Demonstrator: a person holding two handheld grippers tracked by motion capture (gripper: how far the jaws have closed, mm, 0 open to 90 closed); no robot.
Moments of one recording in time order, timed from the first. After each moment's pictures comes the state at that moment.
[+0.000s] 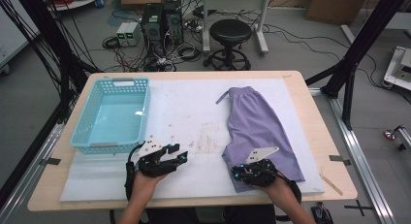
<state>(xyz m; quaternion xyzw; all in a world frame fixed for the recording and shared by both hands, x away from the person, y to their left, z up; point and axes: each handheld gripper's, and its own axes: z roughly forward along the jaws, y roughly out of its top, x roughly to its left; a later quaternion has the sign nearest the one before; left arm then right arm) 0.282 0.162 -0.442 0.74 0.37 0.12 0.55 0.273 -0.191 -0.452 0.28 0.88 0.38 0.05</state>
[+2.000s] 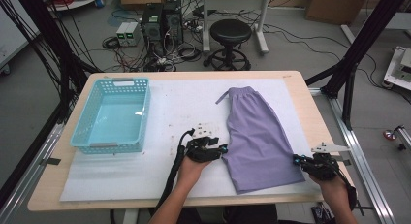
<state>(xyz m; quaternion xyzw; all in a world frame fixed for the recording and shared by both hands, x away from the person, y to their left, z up) 0.328 0.046 -0.442 0.77 0.38 0.09 0.51 0.275 -0.356 -0.447 0.47 0.79 0.35 0.16</state>
